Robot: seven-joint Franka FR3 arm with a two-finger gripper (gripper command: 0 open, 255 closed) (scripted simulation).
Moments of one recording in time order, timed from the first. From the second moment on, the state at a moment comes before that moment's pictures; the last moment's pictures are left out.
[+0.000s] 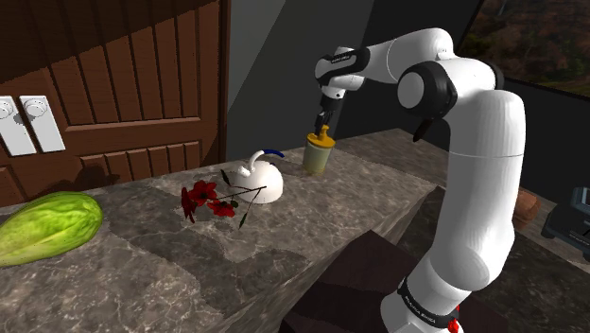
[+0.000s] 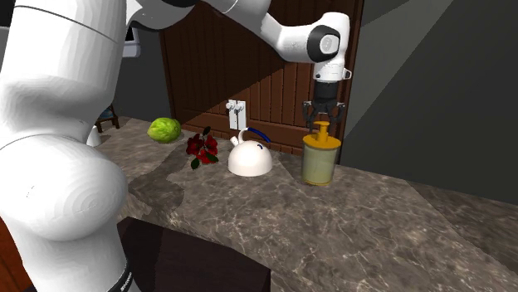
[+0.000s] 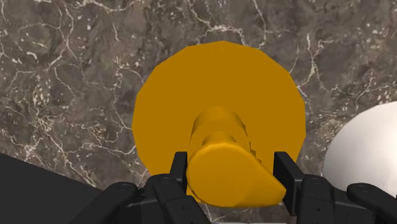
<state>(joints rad) -0.17 0.42 -0.39 -1.57 0.23 1.98 -0.83</state>
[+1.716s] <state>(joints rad) -0.20 0.41 -0.40 -1.23 0.21 1.64 -0.80</state>
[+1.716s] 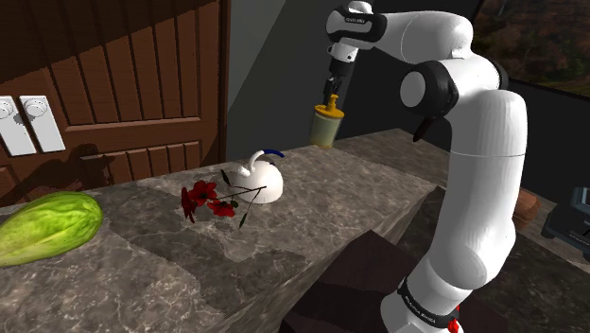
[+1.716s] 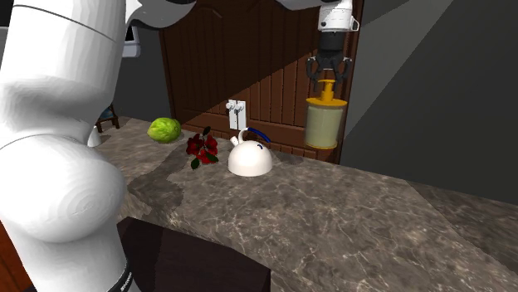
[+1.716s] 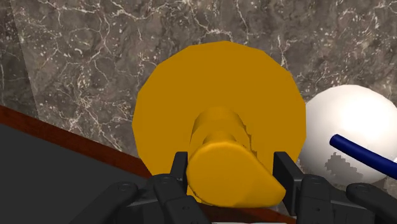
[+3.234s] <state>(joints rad) -0.03 0.19 -0.37 -1.33 0.12 1.55 -0.60</state>
